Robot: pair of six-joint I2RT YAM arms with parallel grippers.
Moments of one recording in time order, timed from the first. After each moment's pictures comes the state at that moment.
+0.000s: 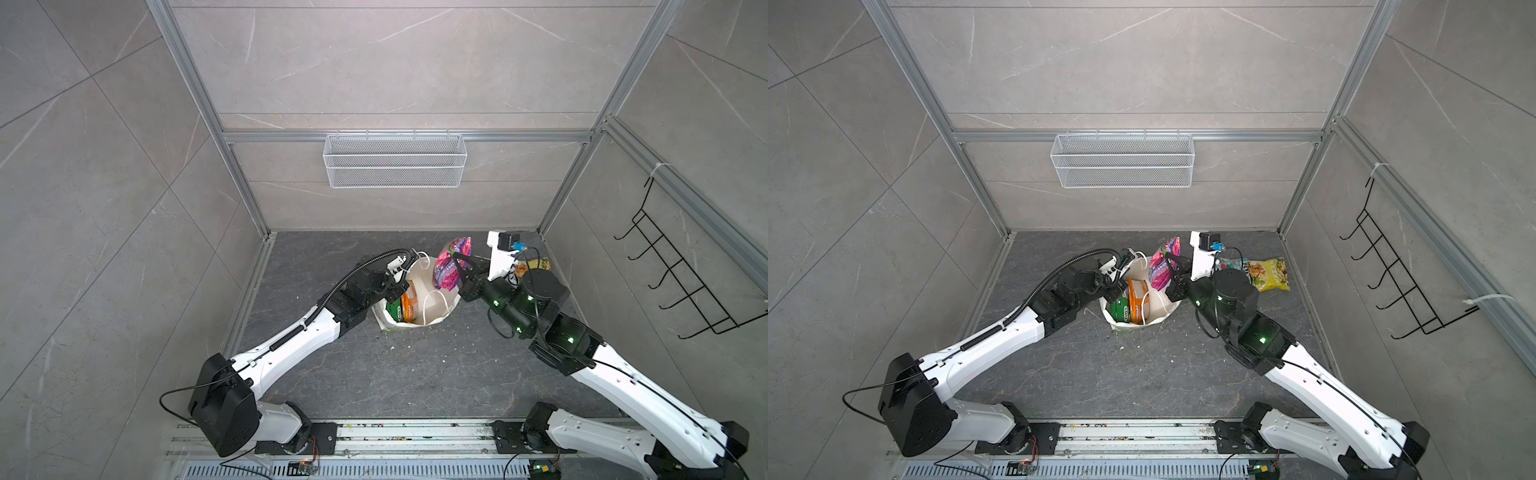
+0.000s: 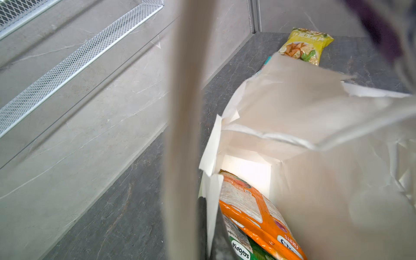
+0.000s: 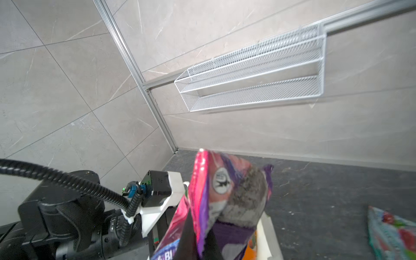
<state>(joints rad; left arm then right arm) -0.74 1.38 1.10 -0.11 -0.12 0.37 0.79 0.94 1.10 -0.16 0.25 0.29</state>
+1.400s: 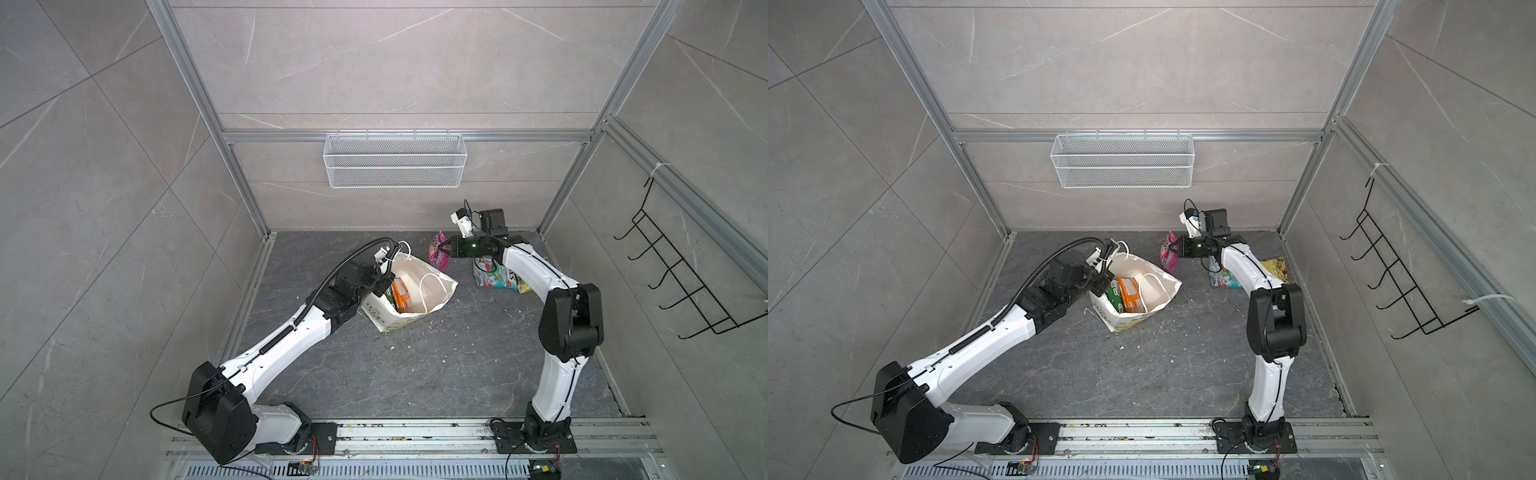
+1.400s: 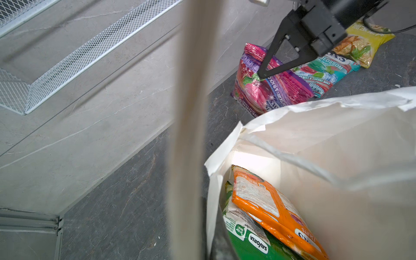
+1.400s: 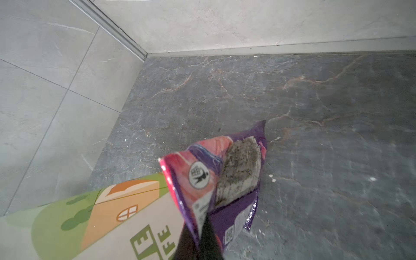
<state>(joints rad) -0.66 1.33 1.11 -0.20 -0.17 0.30 0.17 2.02 1.69 -0.40 -0.73 0.20</state>
